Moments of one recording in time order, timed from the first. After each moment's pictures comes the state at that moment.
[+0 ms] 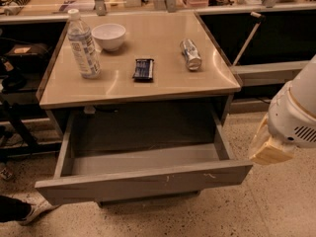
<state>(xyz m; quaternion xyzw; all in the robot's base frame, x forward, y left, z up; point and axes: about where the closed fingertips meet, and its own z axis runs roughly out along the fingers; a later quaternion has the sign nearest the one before) 0.363 -0.198 0.873 -0.56 0.82 0.04 0.08</state>
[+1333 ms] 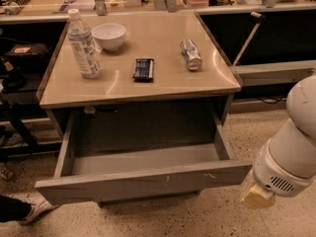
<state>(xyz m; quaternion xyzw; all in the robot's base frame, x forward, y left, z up) 0.320 -0.200 0.765 -0.50 0.86 0.09 0.02</state>
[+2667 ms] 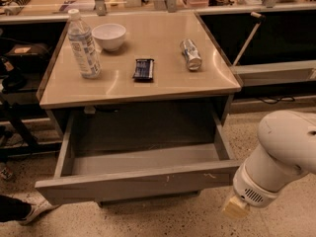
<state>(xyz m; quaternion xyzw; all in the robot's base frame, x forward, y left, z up) 0.327 -0.182 0.684 -0.46 0.88 0.13 0.01</state>
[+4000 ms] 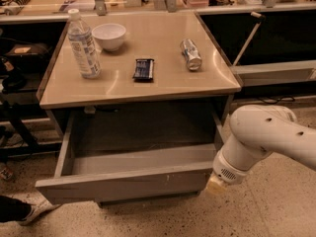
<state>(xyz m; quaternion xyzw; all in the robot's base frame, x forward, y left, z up) 0.403 -0.161 0.638 -0.48 0.87 0.12 0.03</state>
